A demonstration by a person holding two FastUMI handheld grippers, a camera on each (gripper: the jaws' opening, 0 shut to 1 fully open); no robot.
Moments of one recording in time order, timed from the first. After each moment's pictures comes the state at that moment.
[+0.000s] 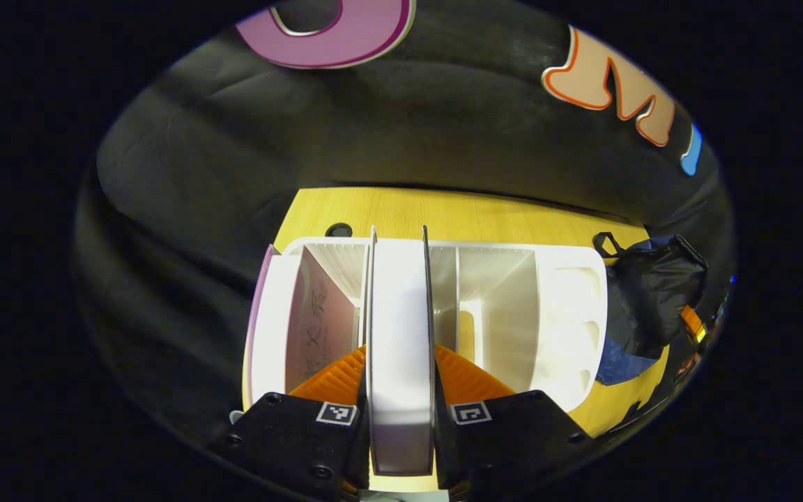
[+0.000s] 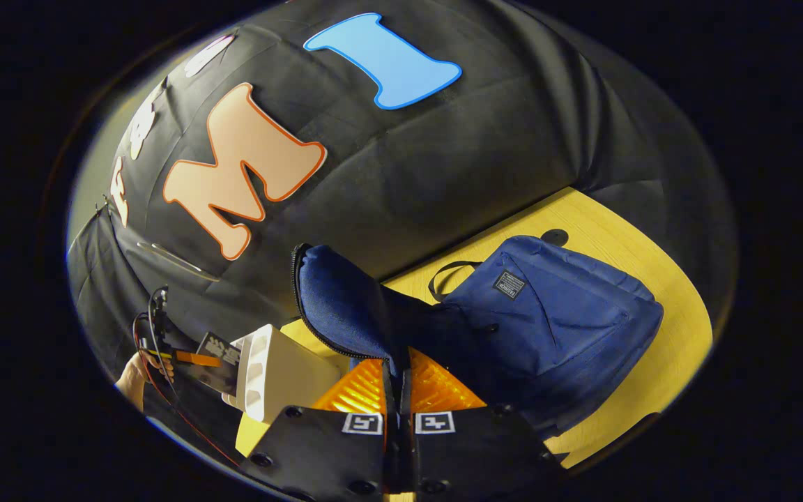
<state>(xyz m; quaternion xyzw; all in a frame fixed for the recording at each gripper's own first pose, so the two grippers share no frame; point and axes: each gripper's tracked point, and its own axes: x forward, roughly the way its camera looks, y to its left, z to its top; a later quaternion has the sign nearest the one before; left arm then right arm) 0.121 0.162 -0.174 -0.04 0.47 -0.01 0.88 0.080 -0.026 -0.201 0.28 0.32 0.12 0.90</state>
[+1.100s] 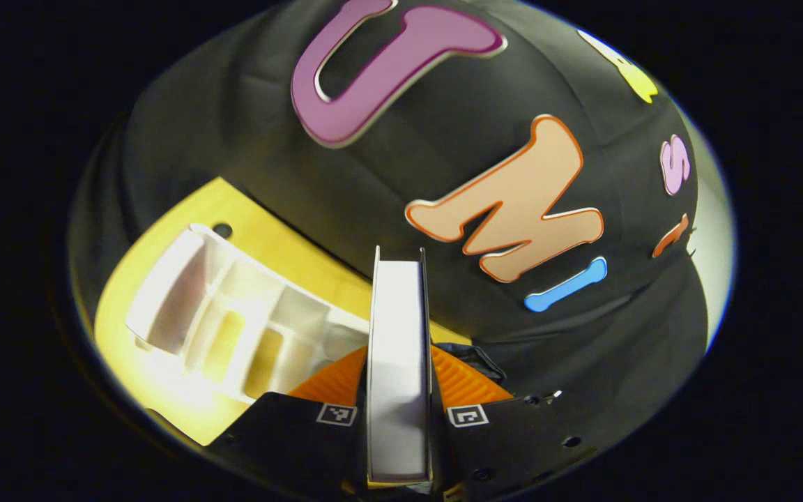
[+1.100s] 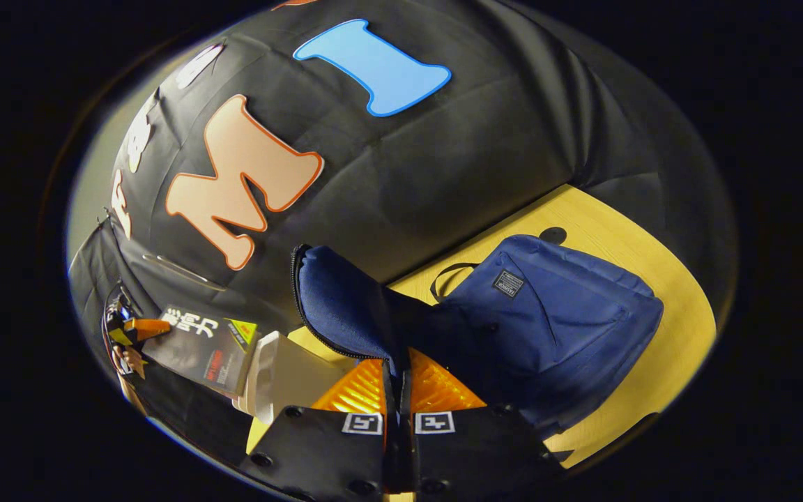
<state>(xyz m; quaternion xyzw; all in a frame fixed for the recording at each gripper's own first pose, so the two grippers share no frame) 0.113 0.008 -0.025 -0.41 0.33 -0.13 0.84 0.081 -0.031 -0.197 0.31 0.32 0.12 0.89</state>
